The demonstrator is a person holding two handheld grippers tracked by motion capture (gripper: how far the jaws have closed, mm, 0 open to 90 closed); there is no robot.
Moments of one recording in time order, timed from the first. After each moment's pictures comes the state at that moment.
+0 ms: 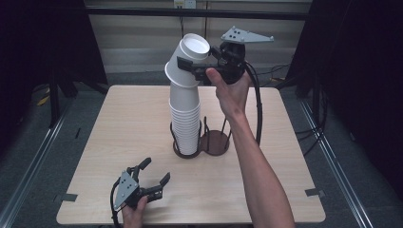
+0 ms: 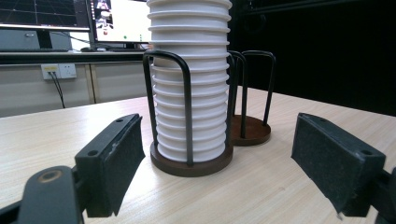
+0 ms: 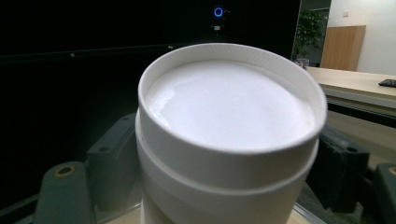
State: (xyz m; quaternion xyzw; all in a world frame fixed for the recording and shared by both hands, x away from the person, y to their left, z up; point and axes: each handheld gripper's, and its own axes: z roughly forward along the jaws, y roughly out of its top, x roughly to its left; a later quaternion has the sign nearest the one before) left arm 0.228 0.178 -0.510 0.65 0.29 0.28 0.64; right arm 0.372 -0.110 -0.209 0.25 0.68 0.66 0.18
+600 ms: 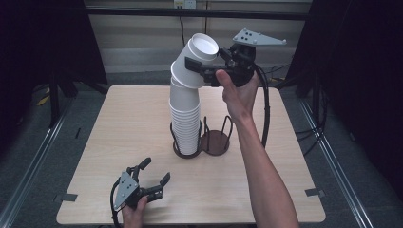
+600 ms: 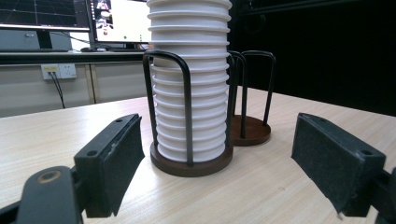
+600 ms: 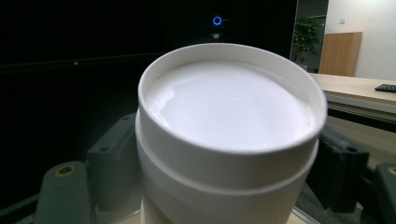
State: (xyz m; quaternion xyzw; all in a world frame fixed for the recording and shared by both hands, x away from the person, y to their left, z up) left arm 0.228 0.178 -0.510 0.65 0.29 0.28 0.64; right arm 0.359 -0.126 -0.206 0.25 0.67 0.67 0.19
